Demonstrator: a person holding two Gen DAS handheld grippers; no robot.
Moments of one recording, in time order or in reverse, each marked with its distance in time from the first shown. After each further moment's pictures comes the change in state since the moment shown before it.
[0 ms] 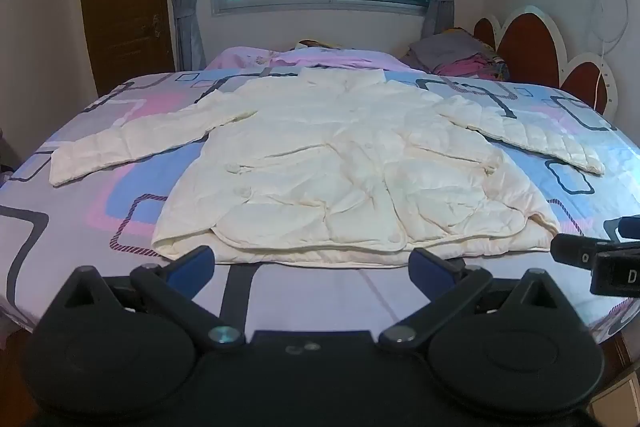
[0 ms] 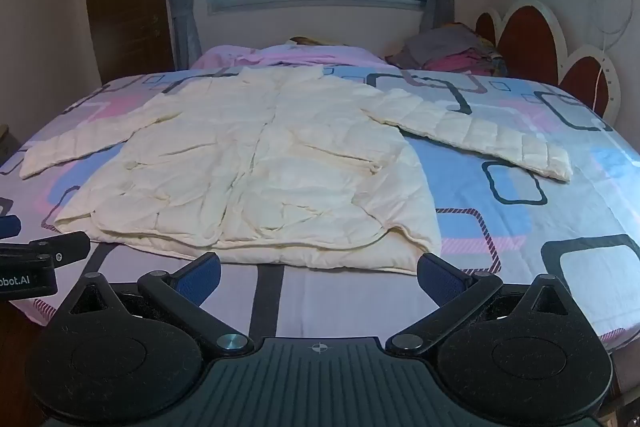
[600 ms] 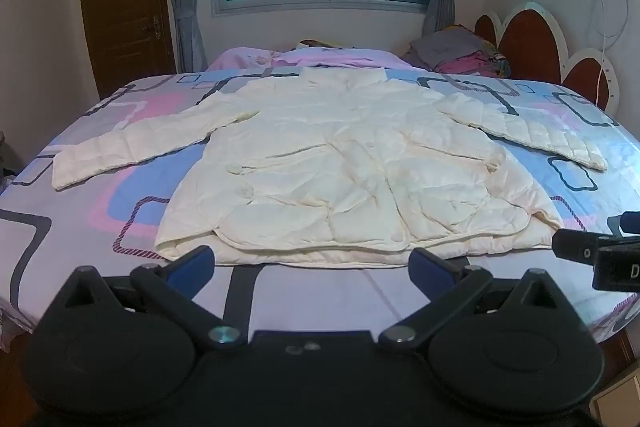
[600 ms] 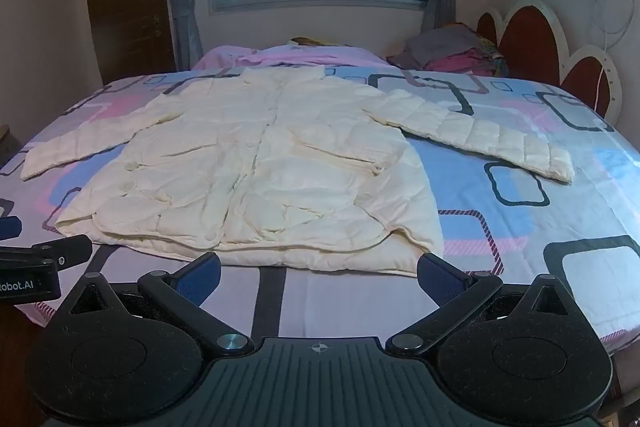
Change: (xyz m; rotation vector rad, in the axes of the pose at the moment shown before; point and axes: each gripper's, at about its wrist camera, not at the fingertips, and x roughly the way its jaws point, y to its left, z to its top) left arm 0.002 0.000 0.000 0.011 0.006 0.011; right arm 0.002 0.001 0.001 0.006 -0.001 0.010
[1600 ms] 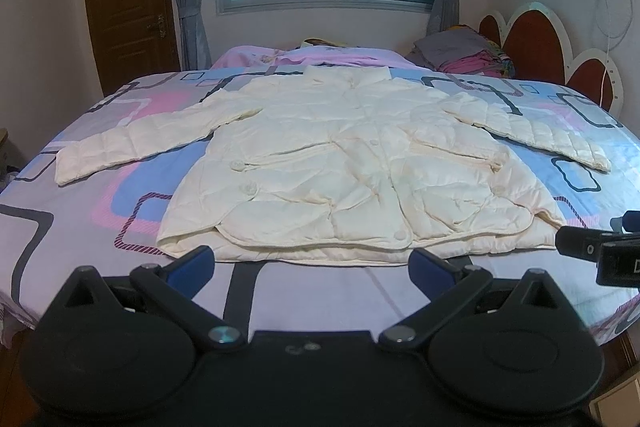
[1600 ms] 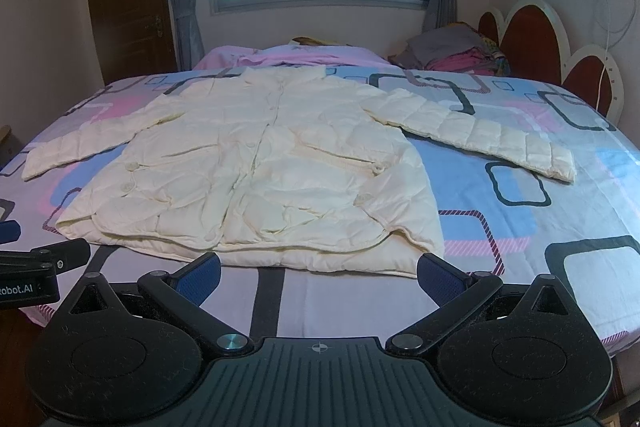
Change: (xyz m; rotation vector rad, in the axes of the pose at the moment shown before) left arm -0.002 0.003 -0.001 -0.007 0.003 0.007; right arm 0.002 0.000 0.001 0.003 0.001 0.003
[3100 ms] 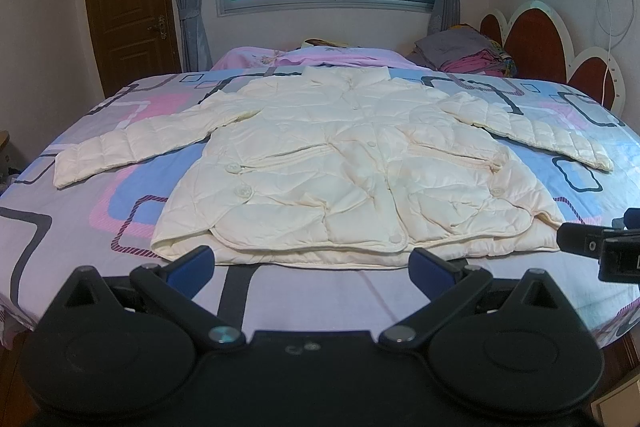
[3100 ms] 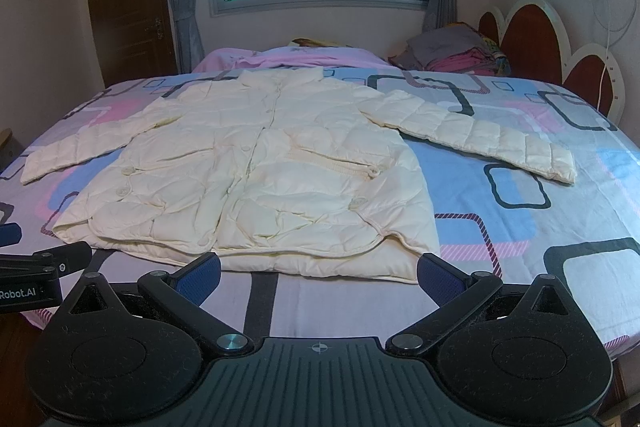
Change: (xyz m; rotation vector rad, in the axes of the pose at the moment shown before) left arm 0.003 -0.005 0.001 0.004 -0.001 0.008; right arm 0.000 -0.002 0.001 0.003 0.000 0.004
